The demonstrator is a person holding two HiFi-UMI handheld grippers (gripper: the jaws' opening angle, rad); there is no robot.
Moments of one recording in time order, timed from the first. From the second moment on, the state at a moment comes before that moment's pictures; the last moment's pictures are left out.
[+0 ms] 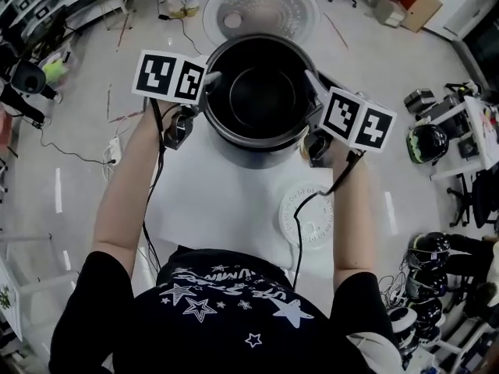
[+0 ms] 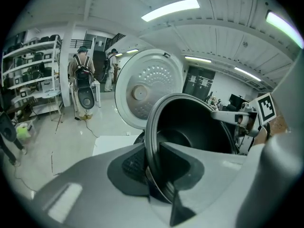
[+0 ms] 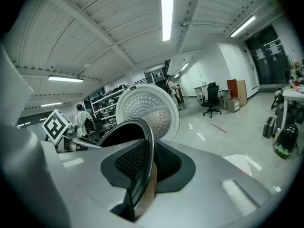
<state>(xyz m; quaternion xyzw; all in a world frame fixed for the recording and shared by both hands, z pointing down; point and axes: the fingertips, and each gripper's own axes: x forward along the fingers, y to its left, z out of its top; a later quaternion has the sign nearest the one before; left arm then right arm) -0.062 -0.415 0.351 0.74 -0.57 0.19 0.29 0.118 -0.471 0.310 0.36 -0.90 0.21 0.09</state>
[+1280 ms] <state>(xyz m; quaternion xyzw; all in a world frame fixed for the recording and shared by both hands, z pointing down) -0.083 -0.428 0.442 0.67 -0.62 0.36 0.19 0.101 -0.499 0.431 0.36 -0.88 0.13 0.29</state>
